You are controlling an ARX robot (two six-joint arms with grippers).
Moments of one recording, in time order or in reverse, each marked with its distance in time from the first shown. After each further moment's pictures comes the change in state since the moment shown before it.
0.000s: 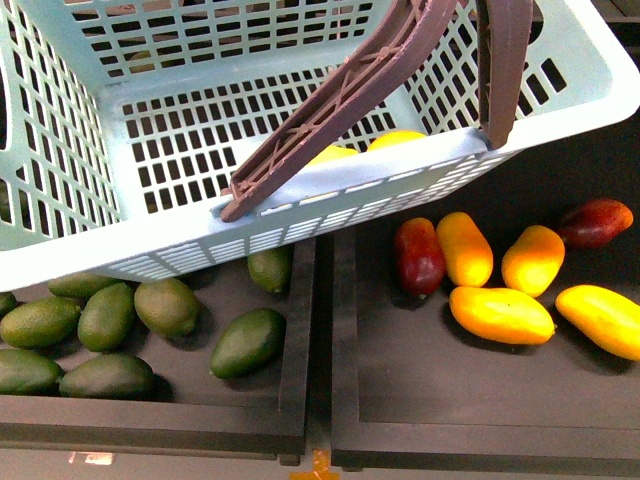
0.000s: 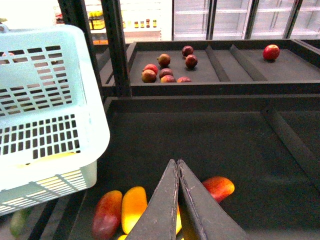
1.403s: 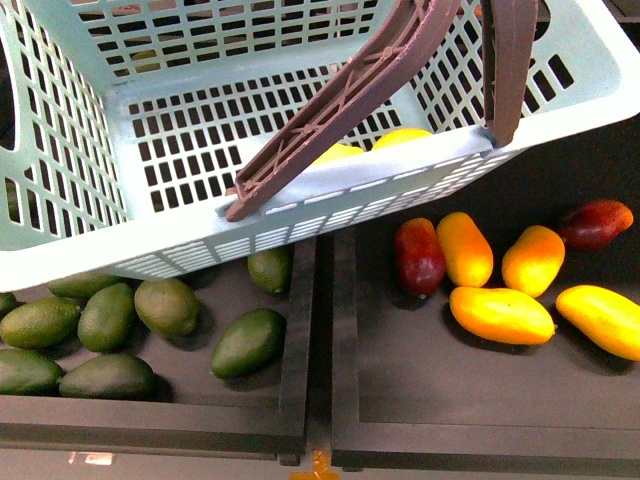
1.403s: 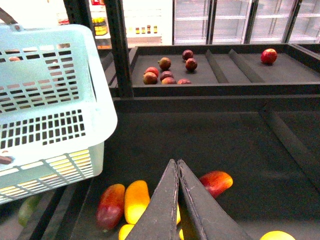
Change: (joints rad) left arm 0.000 0.000 0.000 0.000 0.002 0.000; right arm 0.000 -0.493 -0.043 -0.433 -0.001 -0.001
